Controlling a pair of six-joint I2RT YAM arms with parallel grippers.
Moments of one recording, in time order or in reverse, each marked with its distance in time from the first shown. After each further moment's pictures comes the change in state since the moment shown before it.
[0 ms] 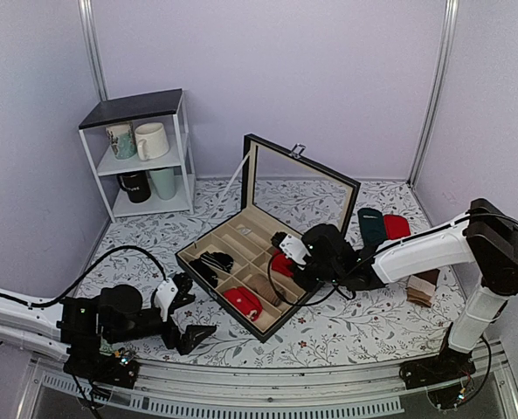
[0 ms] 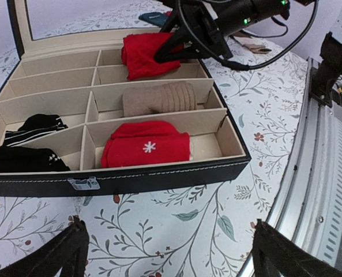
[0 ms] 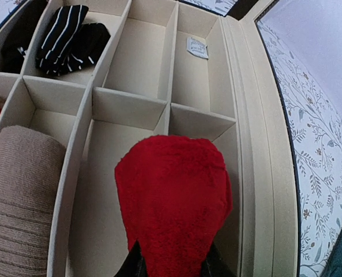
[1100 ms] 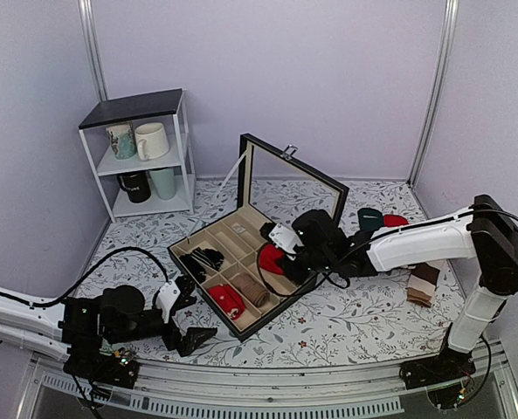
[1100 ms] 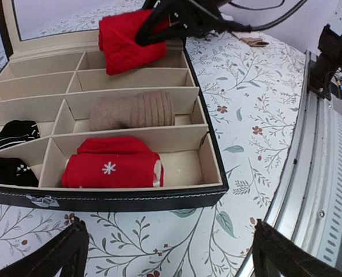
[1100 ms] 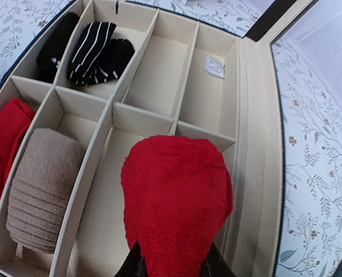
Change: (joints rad) left arm 0.000 0.020 0.000 0.005 0.018 0.011; right arm 0.006 0.019 0.147 -0.140 -0.103 0.033
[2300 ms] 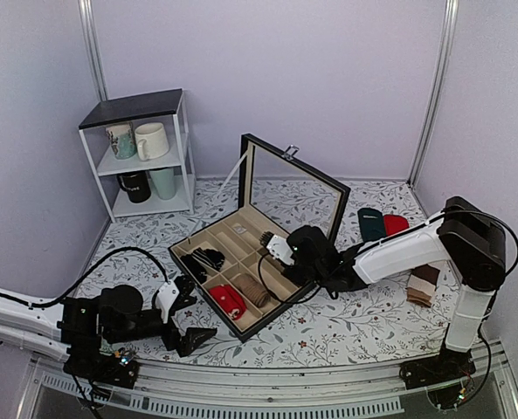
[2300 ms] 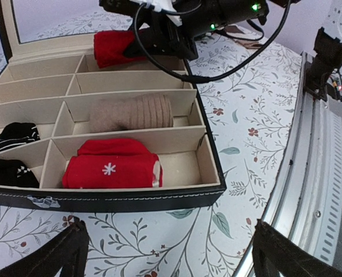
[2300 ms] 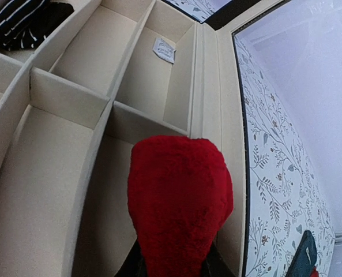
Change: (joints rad) left arm 0.000 -0.016 -0.003 0.001 0.012 0.004; right arm 0.015 0.118 -0.055 0.227 0.299 -0.217
